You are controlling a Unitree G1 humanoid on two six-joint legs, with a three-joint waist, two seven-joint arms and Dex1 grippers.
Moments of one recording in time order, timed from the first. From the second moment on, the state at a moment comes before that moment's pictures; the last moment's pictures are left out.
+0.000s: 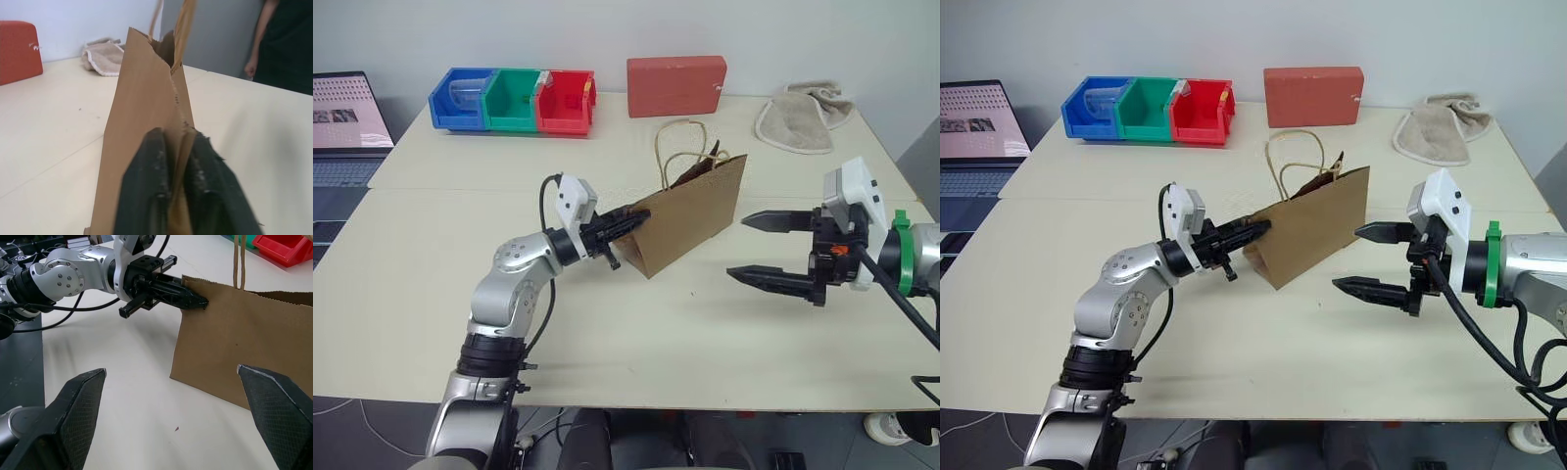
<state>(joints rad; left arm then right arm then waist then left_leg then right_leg) -0.53 0.35 -0.01 0.03 -0.41 0.34 -0.85 -0.45 -0.99 -0.25 -0.61 0.99 1.03 0.77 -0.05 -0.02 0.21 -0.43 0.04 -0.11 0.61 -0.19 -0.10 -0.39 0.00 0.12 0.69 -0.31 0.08</state>
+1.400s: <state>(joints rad) -0.70 0.61 -0.06 0.27 -0.36 0.29 -1.37 -0.02 -1.14 -0.68 -0.66 0.92 0.93 0.89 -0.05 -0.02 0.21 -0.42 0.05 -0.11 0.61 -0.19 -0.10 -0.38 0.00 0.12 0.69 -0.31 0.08</state>
